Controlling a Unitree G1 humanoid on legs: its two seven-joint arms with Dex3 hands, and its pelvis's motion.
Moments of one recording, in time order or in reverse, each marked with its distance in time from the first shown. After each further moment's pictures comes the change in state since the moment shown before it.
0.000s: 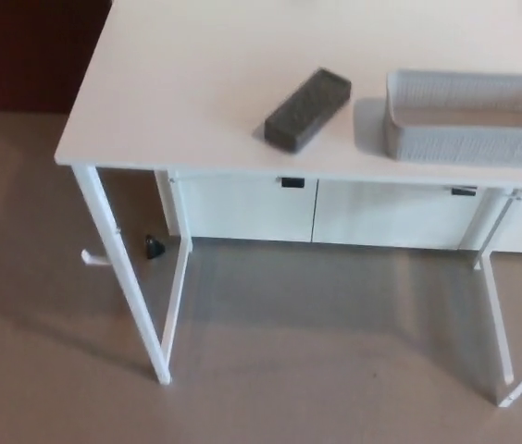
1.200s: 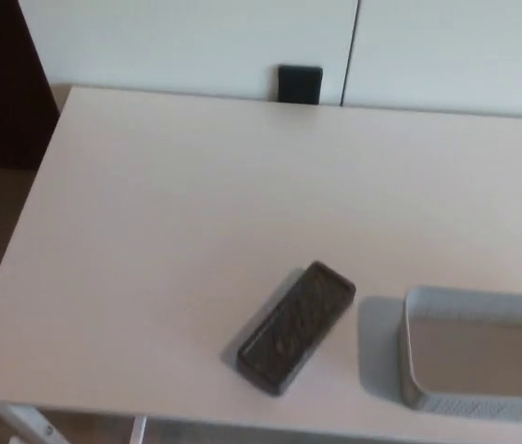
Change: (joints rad) left_arm 0.000 0.027 0.022 0.029 -0.007 -0.016 0.014; right_arm -0.046 0.018 0.025 0.016 -0.017 0.030 -0.001
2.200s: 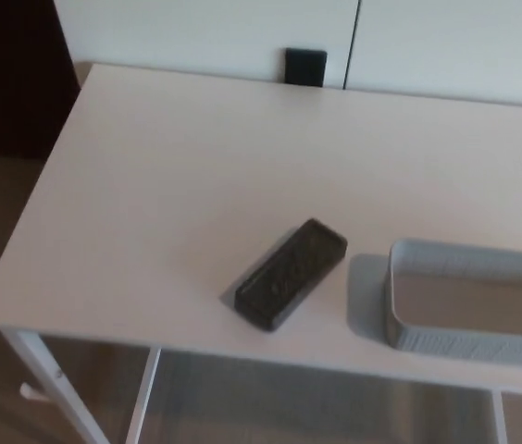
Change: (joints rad) left_arm 0.027 0.003 0.012 0.016 -0.005 -0.014 -0.002; right_arm 0.008 0.001 0.018 -0.009 -0.010 0.022 0.013
